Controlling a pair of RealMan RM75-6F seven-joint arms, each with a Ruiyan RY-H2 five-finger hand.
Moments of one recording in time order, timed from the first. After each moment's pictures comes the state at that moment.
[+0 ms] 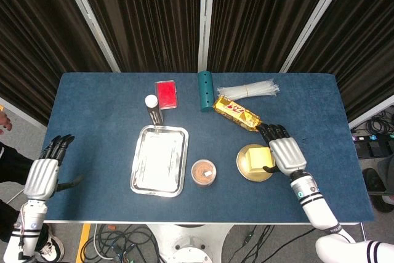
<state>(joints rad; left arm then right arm) -0.17 -1.26 -0.07 -1.62 1.51 1.42 -0.04 0.56 -1.24 0.10 -1.80 -1.14 1.15 -0.34</state>
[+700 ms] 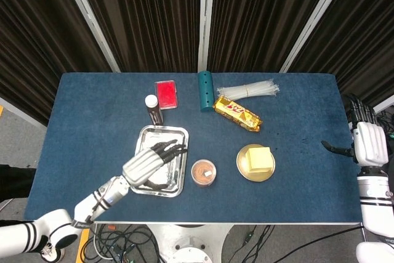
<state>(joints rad) -0.65 -1.43 -0.12 -1.65 1.72 0.99 -0.10 0.34 -1.06 0.23 -1.70 -1.17 1.35 0.12</state>
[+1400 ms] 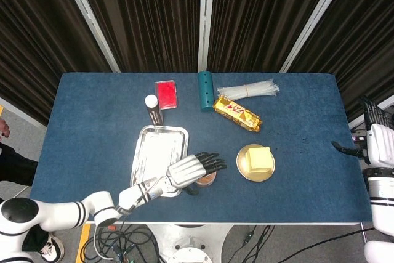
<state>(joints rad) -0.92 -1.71 -0.13 -1.35 1.72 0.84 -0.11 0.29 -1.09 0.24 -1.56 -1.21 1.32 0.28</state>
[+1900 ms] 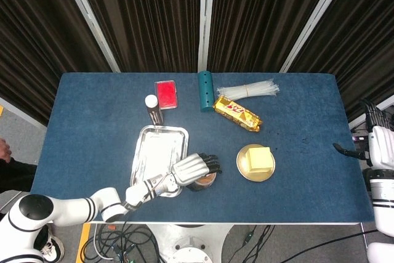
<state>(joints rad) -0.97 -1.76 -0.09 -1.25 1.67 0.84 -0.12 0.28 -1.10 0.25 -1.52 -1.24 1.31 0.33</state>
